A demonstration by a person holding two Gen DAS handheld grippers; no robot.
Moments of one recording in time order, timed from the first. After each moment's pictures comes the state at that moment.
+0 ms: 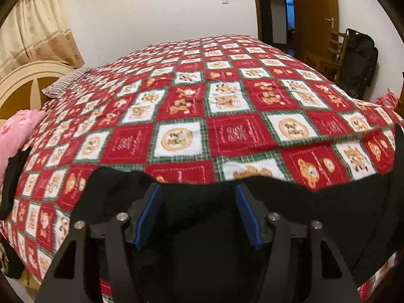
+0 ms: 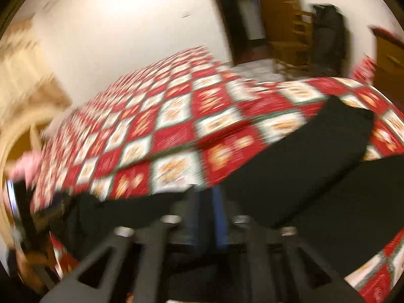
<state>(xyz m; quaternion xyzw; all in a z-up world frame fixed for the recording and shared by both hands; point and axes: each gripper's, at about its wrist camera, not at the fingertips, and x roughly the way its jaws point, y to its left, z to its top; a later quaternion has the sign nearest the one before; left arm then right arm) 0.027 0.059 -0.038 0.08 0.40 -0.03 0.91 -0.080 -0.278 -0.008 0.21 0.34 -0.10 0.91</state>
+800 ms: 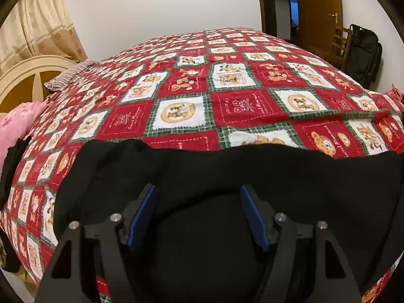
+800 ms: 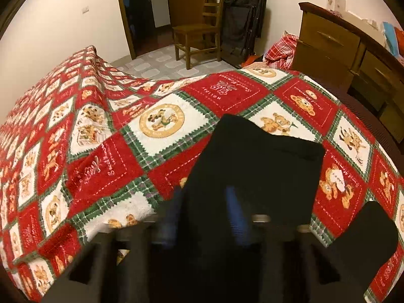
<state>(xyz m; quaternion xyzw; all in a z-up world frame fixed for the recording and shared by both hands) 0.021 0.061 -0.071 0.09 0.40 -0.01 0.91 0.020 -0.424 -0.047 0.20 0.42 -0.31 0.83</state>
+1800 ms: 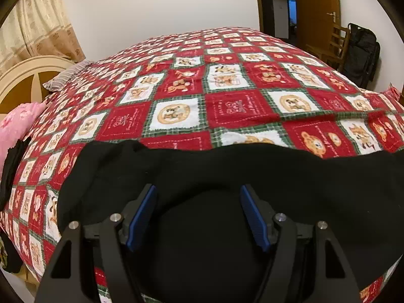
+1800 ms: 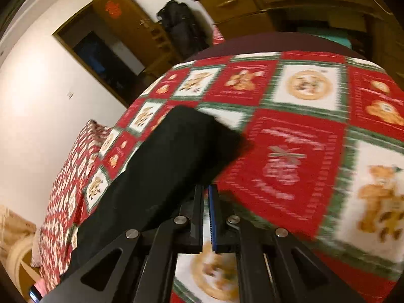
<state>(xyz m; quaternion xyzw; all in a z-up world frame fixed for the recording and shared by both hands) 0.015 0.056 -0.062 0.09 0.41 -0.03 0.91 -0.286 -0.470 -0.049 0.41 0.26 -0.33 0.81</state>
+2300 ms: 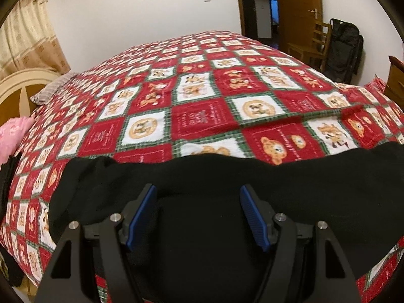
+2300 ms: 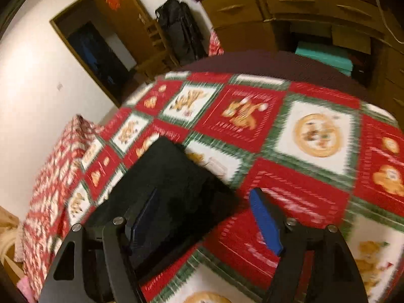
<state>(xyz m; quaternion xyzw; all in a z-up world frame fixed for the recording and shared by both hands) 0.003 0.019 -0.048 0.11 0.40 -0.07 0.91 -0.230 -0.502 -0.042 0.32 0.32 -0.36 0.82</state>
